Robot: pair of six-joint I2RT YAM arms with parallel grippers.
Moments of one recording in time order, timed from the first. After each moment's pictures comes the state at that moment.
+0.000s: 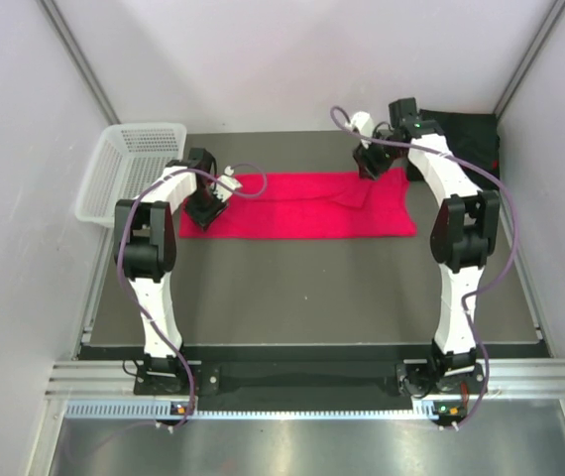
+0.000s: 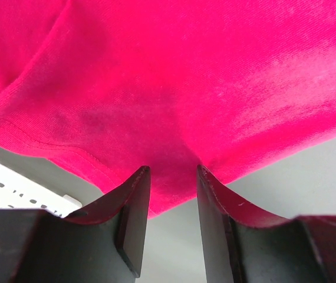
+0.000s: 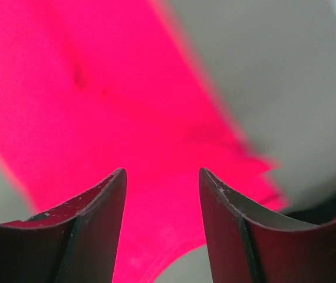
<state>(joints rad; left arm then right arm) -0.09 2.10 1.62 -0.87 0.01 0.68 0.18 2.18 2.06 -0.74 -0.45 -0.70</state>
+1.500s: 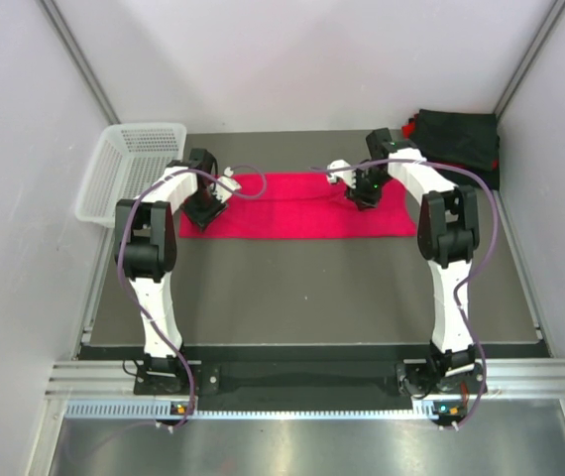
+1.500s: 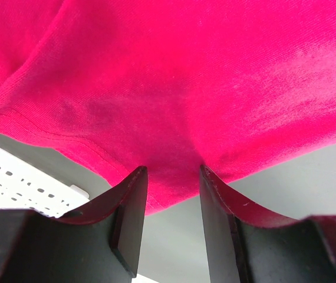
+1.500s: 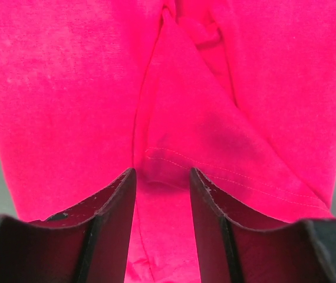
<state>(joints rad) -0.10 2.10 1.62 -0.87 -0.05 0.68 0.24 2.28 1.93 -0.95 -0.40 -1.23</state>
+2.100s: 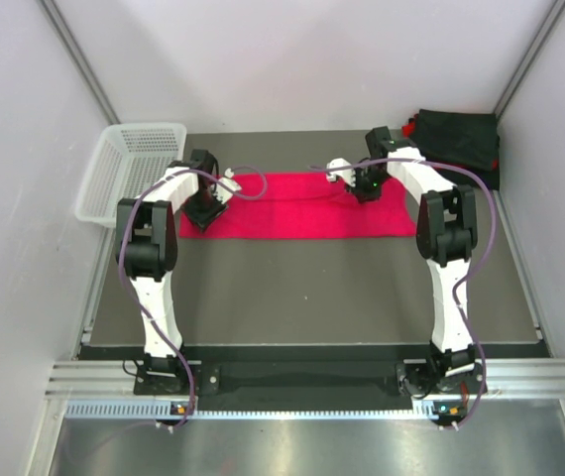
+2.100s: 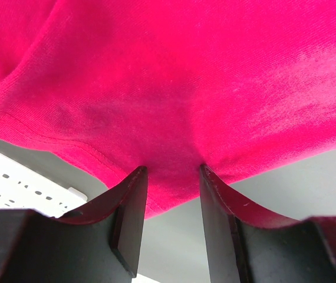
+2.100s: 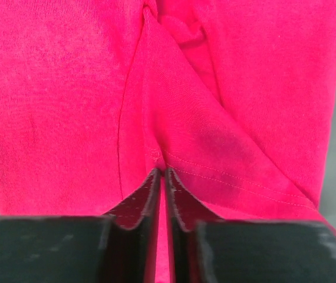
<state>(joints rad) -0.10 2.12 1.62 -0.87 -0.06 0.68 0.24 2.30 1.97 -0.95 -0.38 -1.23</state>
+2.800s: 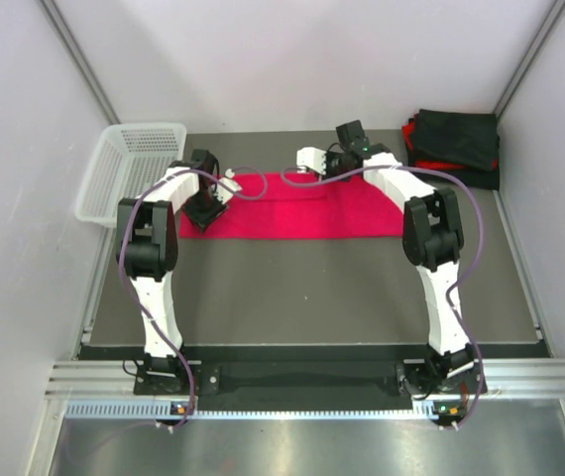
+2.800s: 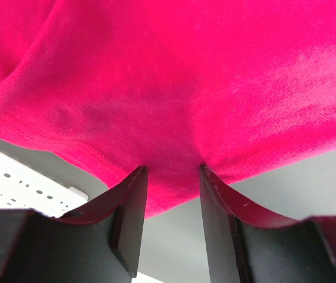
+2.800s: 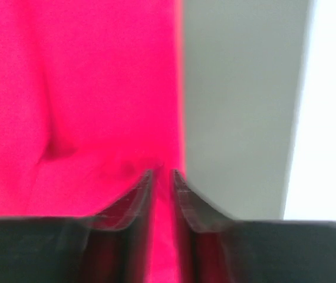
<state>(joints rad) -0.11 2.12 1.62 -0.87 -0.07 0.68 0.37 2.30 1.99 -0.59 -0.30 -1.21</state>
